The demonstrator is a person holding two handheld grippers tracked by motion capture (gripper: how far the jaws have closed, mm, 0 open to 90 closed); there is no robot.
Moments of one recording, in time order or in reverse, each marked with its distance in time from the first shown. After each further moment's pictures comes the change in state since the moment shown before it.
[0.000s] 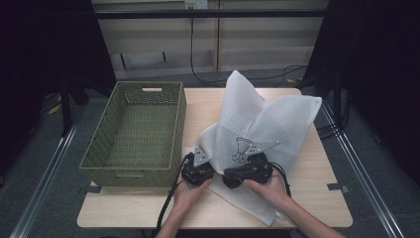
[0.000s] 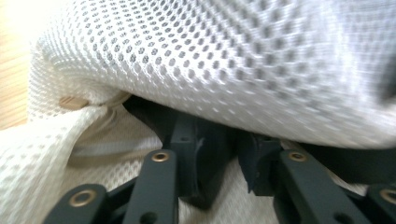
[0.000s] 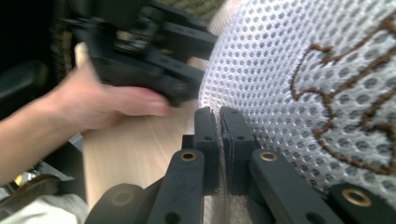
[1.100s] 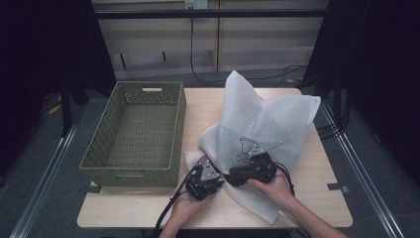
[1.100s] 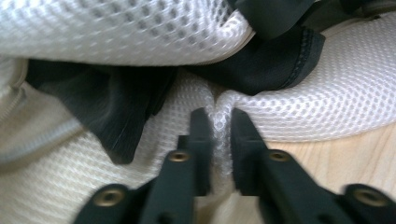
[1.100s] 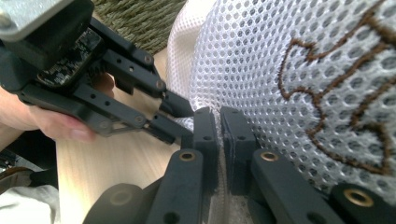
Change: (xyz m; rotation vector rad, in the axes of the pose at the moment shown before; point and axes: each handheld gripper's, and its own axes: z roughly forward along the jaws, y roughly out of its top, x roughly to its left) left arm -0.032 -0.006 -0.005 0.115 -0.150 0.143; right arm -0.008 -0.005 -0.007 0.022 -0.061 -0.029
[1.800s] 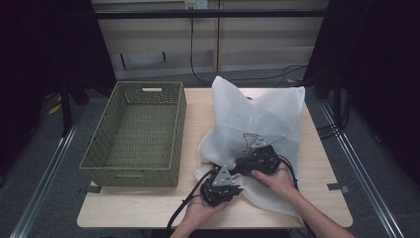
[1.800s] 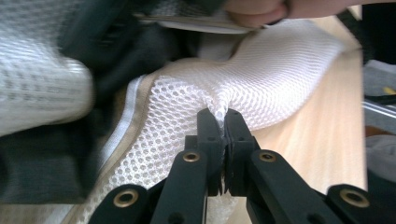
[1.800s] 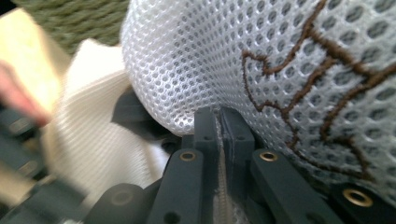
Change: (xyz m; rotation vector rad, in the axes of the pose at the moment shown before) left arm -0.034 0.024 0.007 -0.077 -0.223 0.035; right arm -0.028 0.005 -0.003 0.011 -0.137 -0.018
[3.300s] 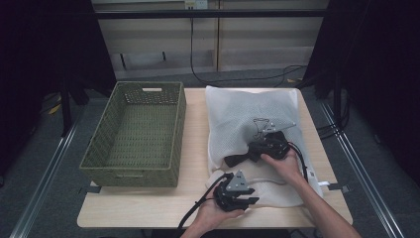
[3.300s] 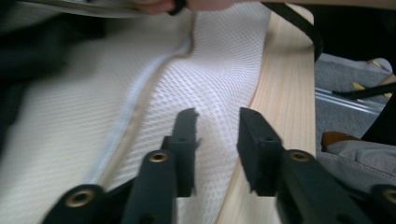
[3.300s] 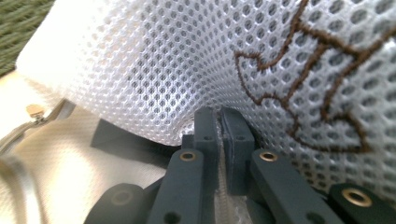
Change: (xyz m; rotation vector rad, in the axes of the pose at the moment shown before) left arm -0.020 0.017 0.009 -0.026 -0.076 0.049; right arm -0.053 0.009 -0.010 -0.029 -0.162 0.031
